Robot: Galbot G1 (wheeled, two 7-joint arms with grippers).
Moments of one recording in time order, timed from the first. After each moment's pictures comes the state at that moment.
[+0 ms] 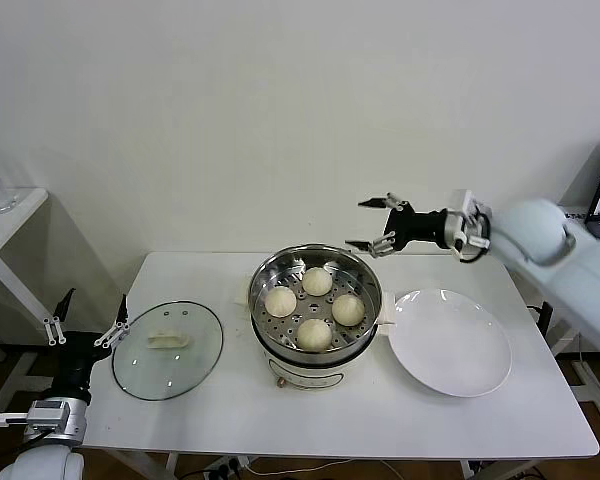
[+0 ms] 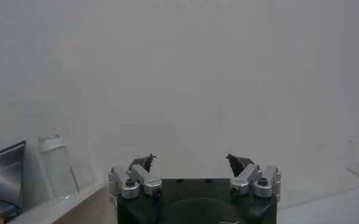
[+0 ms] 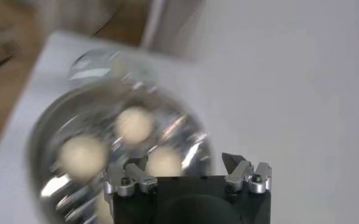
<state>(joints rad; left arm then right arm) 1.47 -1.45 -0.90 -2.08 0.08 -0.04 0.17 -0.21 0.56 -0.29 1.69 0.67 -0.14 -0.50</state>
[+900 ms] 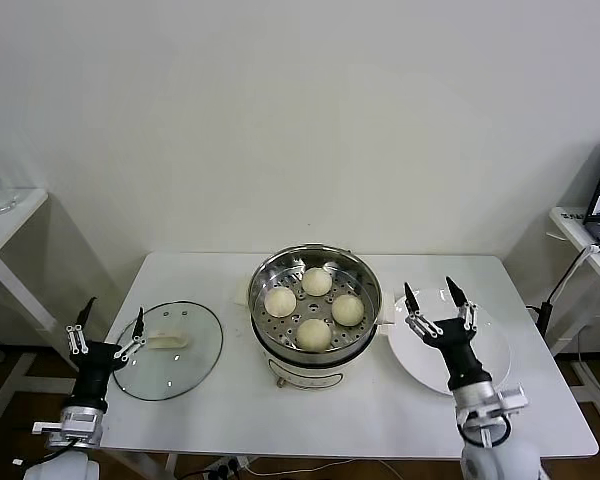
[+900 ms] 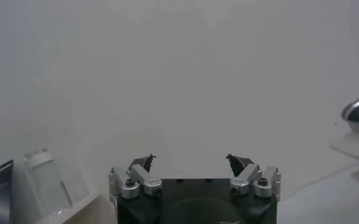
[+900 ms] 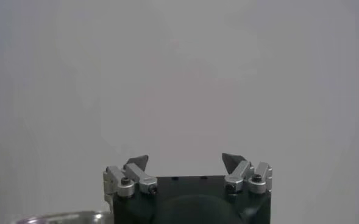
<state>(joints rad) 1.47 -1.43 -0.86 -1.93 0.31 -0.24 0.12 -1.45 1.13 0.50 1.95 0.46 0.32 0.03</state>
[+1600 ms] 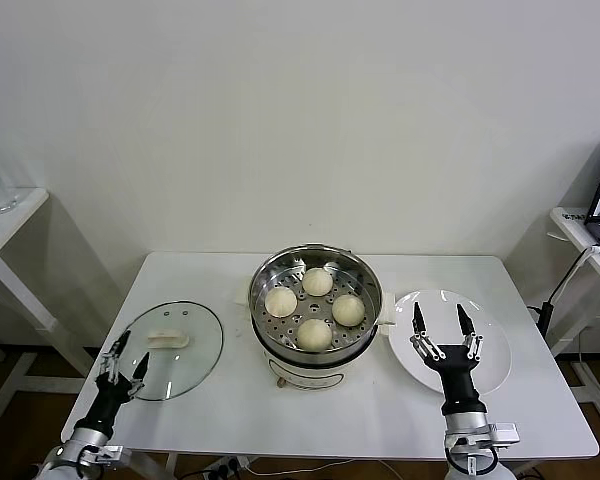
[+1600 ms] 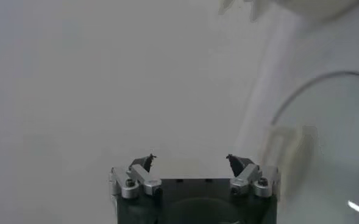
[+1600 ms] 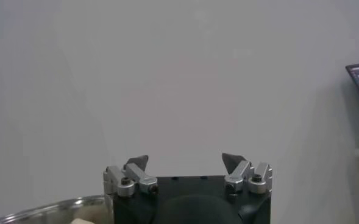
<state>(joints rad) 1.42 -1.37 -0.87 -1.60 1.20 -0.46 -0.16 -1.51 1.28 0.52 1.92 0.39 0.39 0.07</state>
